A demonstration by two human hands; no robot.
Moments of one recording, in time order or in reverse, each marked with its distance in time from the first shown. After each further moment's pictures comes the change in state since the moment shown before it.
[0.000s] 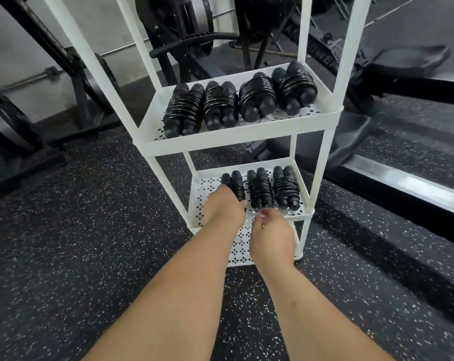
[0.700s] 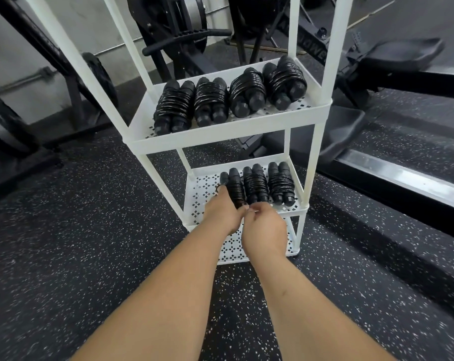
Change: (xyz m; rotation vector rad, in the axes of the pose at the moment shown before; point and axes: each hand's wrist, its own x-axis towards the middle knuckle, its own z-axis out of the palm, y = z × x) left_hand 0.013 -0.022 0.025 -0.068 -0.156 0.155; right_hand 0.003 -0.006 0.000 0.105 -0.046 0.051
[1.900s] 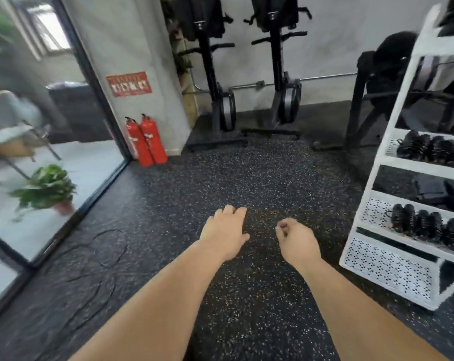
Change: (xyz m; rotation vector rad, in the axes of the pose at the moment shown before) left_hand -0.461 -0.246 -0.224 0.394 0.281 -0.280; right_hand -0.343 -0.090 0.062 -0.473 -0.571 -0.767
